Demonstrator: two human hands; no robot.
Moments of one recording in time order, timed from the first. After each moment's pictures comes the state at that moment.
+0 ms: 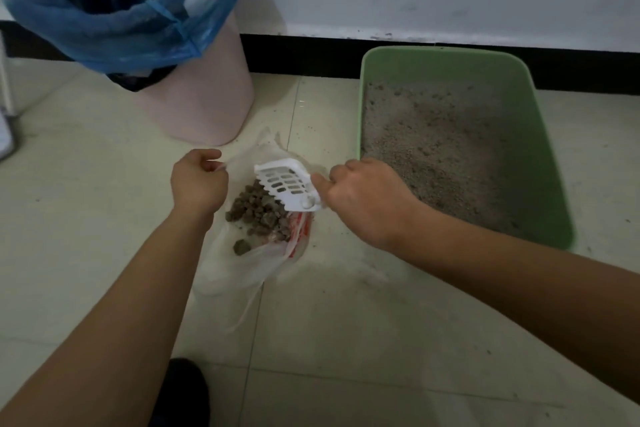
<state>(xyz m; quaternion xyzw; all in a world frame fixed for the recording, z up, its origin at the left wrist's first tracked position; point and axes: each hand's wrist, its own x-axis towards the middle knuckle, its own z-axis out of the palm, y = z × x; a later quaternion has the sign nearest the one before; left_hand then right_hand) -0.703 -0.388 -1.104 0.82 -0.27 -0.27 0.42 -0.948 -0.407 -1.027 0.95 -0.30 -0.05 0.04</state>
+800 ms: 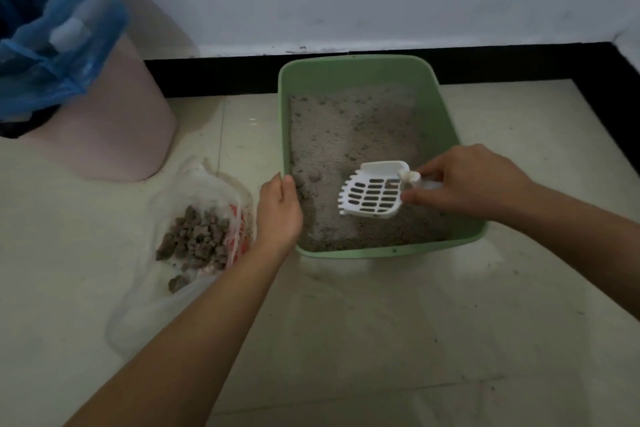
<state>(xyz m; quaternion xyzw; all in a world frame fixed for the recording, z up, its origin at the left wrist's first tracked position) -0.895 -0.421 -1.116 0.73 -0.45 -0.36 0.36 -1.142 -0.446 -1.006 0.76 -0.62 -0.05 -0.17</state>
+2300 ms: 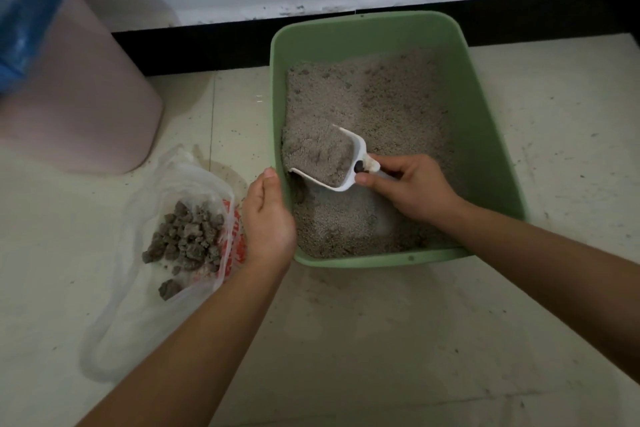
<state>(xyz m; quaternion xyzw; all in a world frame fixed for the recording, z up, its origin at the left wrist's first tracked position) -0.905 -0.419 -1.125 0.72 -0.28 -0.40 0.50 -1.107 -0.476 -1.143 0.66 -0.57 0.25 -0.43</state>
